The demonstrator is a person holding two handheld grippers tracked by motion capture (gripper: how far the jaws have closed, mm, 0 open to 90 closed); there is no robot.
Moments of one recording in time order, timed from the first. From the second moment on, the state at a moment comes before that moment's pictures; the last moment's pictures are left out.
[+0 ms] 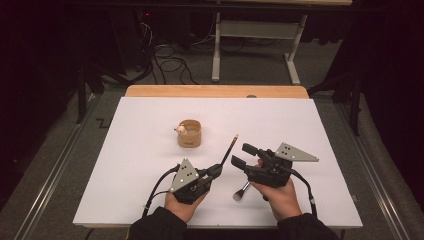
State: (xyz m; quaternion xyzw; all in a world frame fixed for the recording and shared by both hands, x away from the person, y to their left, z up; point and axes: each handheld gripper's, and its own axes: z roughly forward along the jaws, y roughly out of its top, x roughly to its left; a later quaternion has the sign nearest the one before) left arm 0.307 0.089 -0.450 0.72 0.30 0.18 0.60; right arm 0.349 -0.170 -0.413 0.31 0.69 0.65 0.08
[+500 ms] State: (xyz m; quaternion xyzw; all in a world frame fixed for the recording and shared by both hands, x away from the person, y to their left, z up) left arm 0.305 0.086 -0.451 0.72 0.29 0.19 0.60; right arm 0.351 -0.168 -0.415 0.31 0.68 0.66 0.06
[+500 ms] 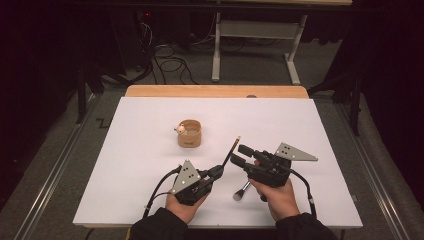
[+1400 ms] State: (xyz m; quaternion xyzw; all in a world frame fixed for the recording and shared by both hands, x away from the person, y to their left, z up) left arm 0.302 0.079 -0.452 0.73 0.28 0.20 0.59; right arm 0.349 -0.166 -0.415 0.32 0.67 0.67 0.02
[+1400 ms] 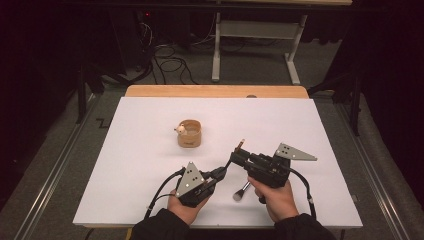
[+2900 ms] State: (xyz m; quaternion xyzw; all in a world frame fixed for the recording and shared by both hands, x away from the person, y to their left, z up) left arm 0.303 0.072 -0.451 0.75 0.27 0.19 0.57; right arm 0.348 -0.163 -0.420 0.32 0.68 0.66 0.01
